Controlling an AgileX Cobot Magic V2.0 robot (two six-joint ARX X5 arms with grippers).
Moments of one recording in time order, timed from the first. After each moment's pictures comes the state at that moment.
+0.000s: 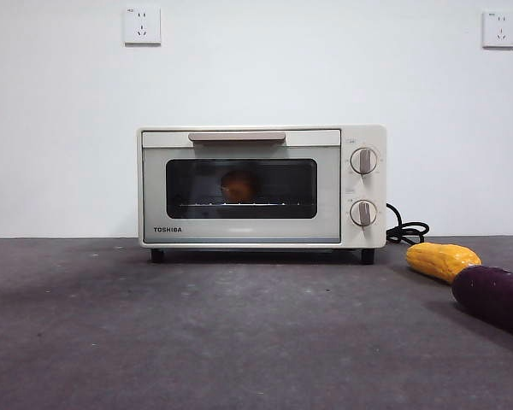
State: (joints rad) left arm -0.28 1.16 1.33 -0.80 0.50 -0.13; right arm 0.80 0.73 1.64 -1.36 0.55 0.32
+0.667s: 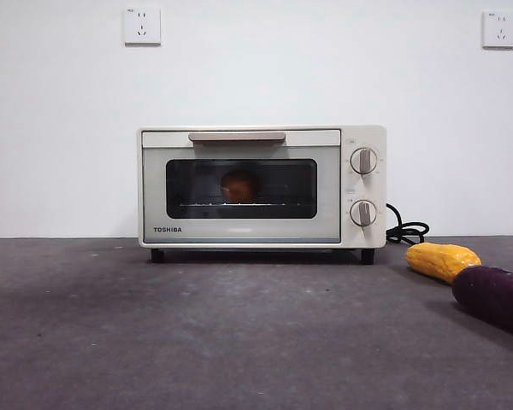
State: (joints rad) left arm -0.36 0.89 1.33 -0.83 0.45 -0.11; right arm 0.80 0.73 1.64 -1.36 0.55 0.33
